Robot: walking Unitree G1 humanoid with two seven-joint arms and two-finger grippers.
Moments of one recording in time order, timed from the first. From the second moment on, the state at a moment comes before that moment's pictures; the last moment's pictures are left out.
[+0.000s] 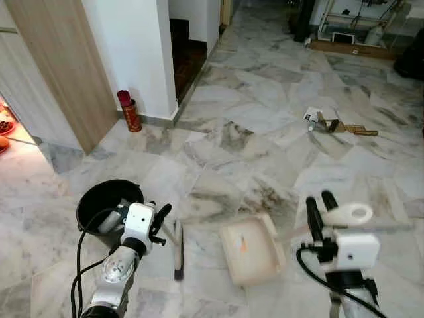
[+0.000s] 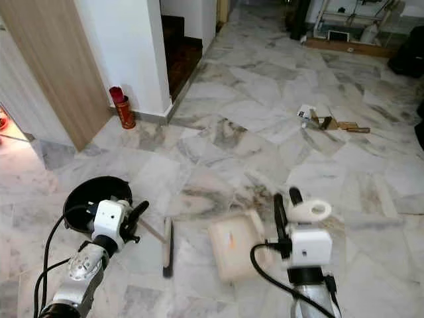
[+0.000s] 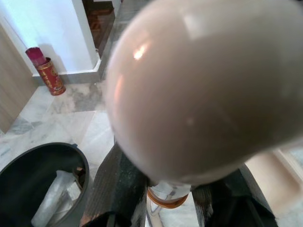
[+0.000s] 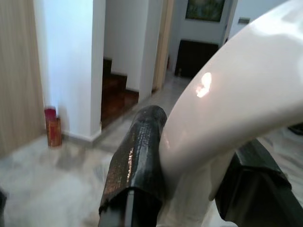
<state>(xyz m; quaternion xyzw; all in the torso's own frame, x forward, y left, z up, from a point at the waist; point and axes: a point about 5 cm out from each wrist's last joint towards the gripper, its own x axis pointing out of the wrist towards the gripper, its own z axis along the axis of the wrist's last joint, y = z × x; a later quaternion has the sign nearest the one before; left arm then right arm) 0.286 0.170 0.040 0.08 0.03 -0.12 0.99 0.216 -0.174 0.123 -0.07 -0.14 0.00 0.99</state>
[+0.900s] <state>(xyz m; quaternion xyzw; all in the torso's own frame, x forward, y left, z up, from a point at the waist) 0.293 0.167 0.047 0.07 0.02 -0.12 0.99 0.330 -0.227 0.089 -0.04 0.04 -0.16 0.99</state>
